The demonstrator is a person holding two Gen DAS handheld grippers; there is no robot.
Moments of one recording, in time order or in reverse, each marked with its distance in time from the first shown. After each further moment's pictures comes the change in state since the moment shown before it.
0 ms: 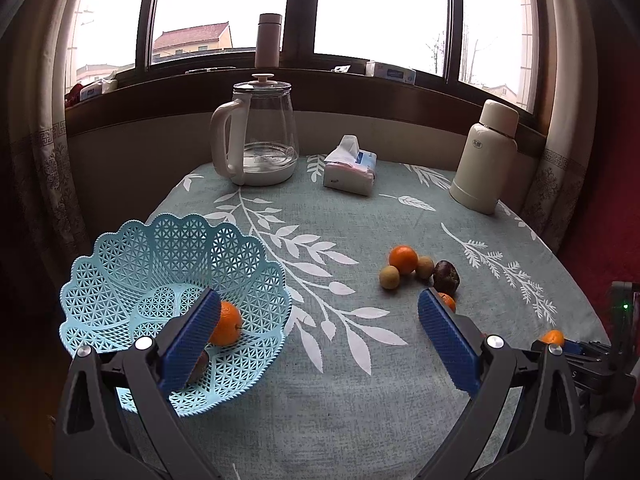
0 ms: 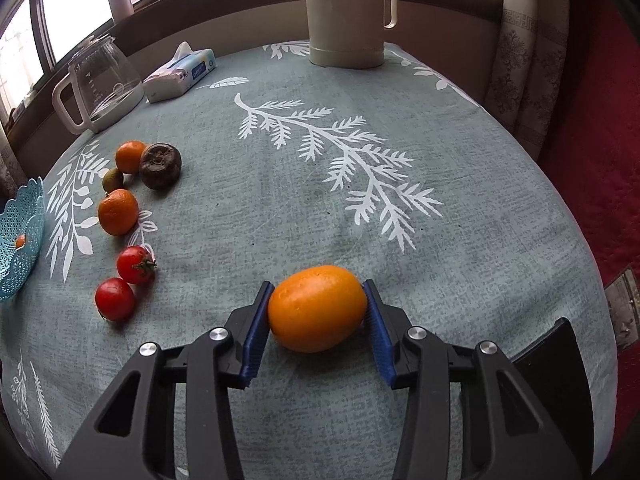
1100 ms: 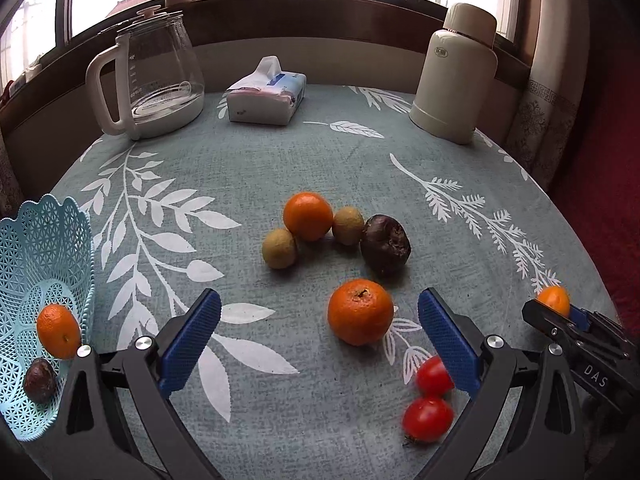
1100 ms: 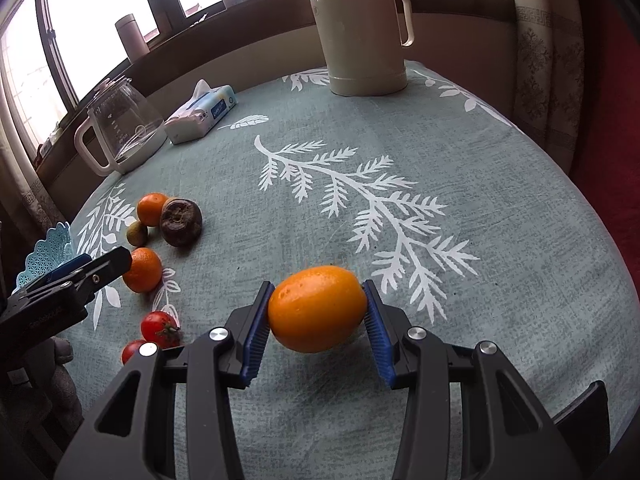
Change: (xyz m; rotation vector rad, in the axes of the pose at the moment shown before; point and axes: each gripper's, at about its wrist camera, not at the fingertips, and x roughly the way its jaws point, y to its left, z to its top) left arm 0.119 -0.105 -0.006 0.093 0.237 -0.097; right arm 0.014 -0.010 0.028 0.051 -0.084 0.161
